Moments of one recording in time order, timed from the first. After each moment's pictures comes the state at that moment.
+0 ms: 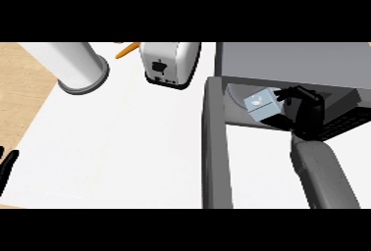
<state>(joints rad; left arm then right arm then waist) 0.37 0.09 0.27 -2.18 0.41 -0.42 -0.03 -0.44 -0.15 -0.11 -1.02 0.04 -0.45 -0.88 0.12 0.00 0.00</state>
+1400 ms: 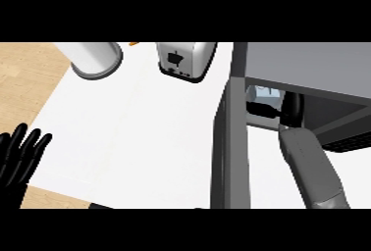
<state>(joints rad) 0.26 0.09 0.16 -2.15 0.29 -0.41 0.00 -0.58 -0.13 -0.12 -0.79 0.16 -0.53 -0.68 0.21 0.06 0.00</state>
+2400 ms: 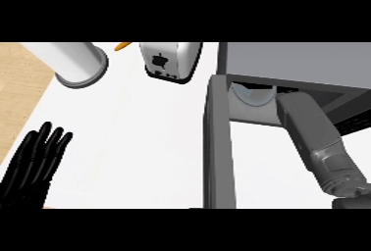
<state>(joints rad) 0.26 0.01 0.05 -2.16 0.15 -0.34 0.00 -0.97 -0.20 -0.23 -0.30 0.14 -0.37 -0.57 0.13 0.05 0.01</state>
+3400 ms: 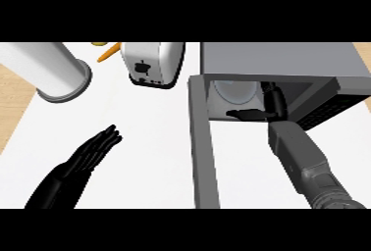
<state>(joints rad) 0.19 0.03 -0.08 -2.00 0.07 -0.39 -0.02 -0.85 -0.14 -0.30 -0.18 0.06 -0.11 -0.86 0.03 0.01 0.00</state>
